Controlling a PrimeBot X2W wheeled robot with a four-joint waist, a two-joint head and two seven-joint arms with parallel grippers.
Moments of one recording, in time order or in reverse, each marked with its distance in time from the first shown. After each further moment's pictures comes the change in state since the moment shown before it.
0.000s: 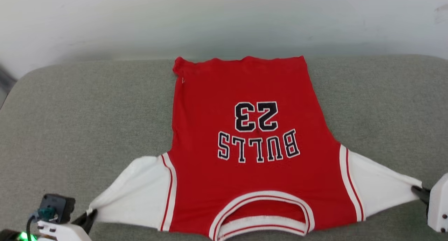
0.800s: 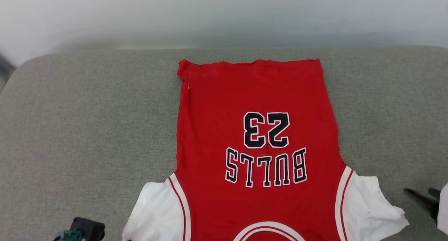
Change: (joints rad) left arm 0.166 -0.004 -0.055 -0.198 -0.089 0.010 0.088; right arm 0.149 0.063 -0.124 -0.281 0.038 -0.001 0.253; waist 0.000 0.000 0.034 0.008
